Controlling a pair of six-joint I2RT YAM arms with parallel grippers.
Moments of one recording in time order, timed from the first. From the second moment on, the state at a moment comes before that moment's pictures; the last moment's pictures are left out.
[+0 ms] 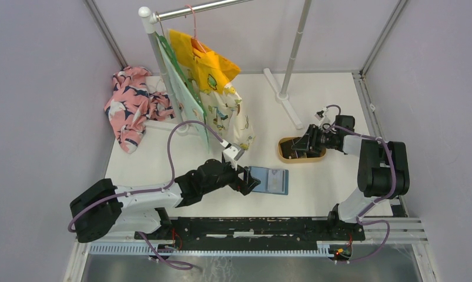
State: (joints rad) left arm -1.05 1.19 0.43 0.42 -0.04 -0.43; right arm -0.11 1.66 0.74 -0.07 -0.92 0.21
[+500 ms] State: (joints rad) left arm -1.05 1.16 0.42 0.42 -0.04 -0.43; right arm -0.16 1.66 0.74 -0.09 -0.88 0.18
